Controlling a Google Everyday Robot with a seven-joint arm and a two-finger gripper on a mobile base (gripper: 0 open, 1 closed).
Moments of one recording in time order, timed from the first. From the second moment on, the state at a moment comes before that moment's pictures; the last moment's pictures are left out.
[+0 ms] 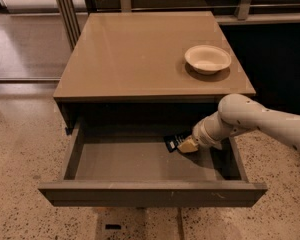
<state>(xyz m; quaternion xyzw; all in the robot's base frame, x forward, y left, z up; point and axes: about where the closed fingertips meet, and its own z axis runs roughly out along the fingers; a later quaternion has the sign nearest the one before) 0.589 -0.138 0.590 -0.46 0.85 0.16 0.22</state>
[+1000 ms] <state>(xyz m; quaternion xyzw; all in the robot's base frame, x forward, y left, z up) 0.579 -0.129 0.624 -0.48 0.83 0.17 0.23</state>
